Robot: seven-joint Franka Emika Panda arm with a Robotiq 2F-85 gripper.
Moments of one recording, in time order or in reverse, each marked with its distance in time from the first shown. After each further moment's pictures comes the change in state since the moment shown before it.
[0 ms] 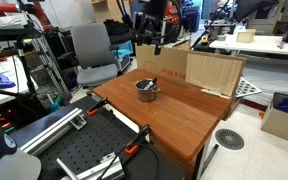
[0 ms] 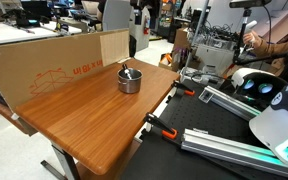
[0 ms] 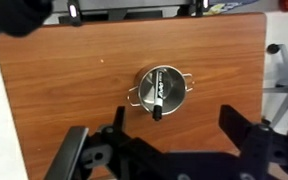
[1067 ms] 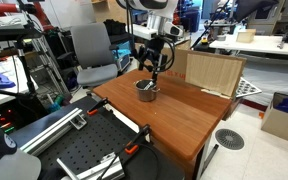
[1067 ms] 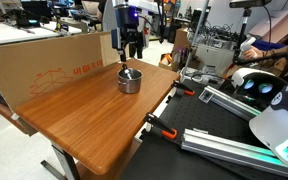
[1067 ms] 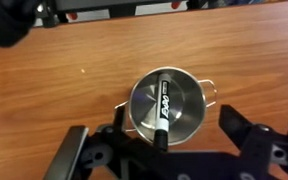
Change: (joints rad) arm 0.018 0.353 0.088 0.179 -0.068 0.008 0.183
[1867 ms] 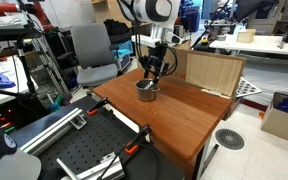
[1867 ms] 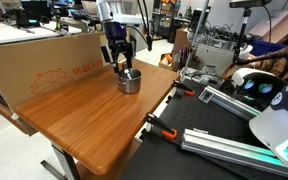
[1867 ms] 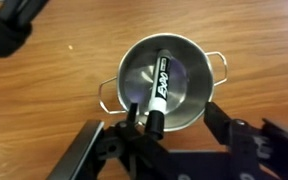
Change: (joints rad) arm 0.037 0.173 0.003 0.164 -0.056 -0.019 0.077
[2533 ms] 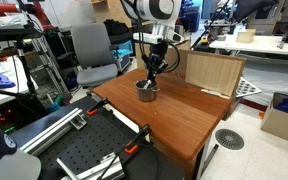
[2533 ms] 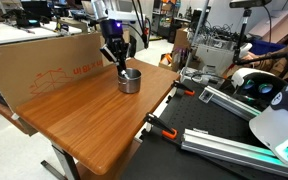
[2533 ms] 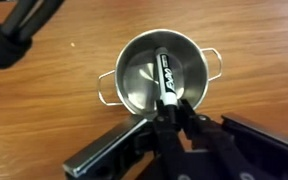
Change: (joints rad) arm 0.002 0.037 0.006 0.082 -0.018 -0.081 0.010
